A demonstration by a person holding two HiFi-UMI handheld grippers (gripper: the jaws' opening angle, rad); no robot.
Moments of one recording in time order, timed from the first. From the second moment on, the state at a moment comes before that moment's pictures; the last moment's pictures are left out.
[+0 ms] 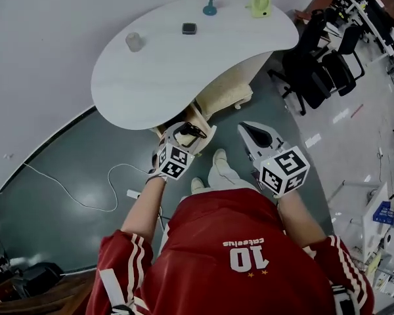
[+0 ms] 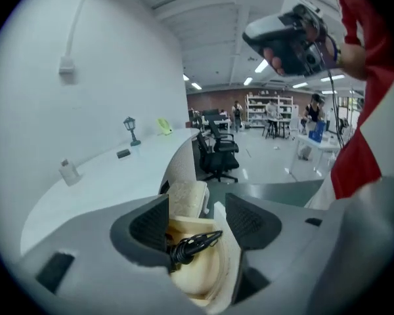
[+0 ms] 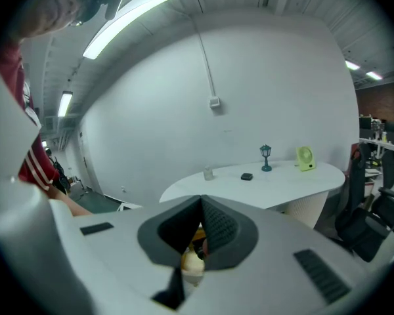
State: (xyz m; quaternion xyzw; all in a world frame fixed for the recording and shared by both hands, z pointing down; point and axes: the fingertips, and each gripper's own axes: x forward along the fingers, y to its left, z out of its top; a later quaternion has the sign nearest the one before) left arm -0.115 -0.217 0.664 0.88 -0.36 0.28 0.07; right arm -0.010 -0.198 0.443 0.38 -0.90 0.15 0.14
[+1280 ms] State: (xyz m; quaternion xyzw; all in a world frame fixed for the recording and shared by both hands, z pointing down) left arm -0.124 -0.072 0.228 0.81 -0.58 -0.10 -0.01; right arm 0.106 -0.162 0.225 0.38 -0.92 0.02 -0.02
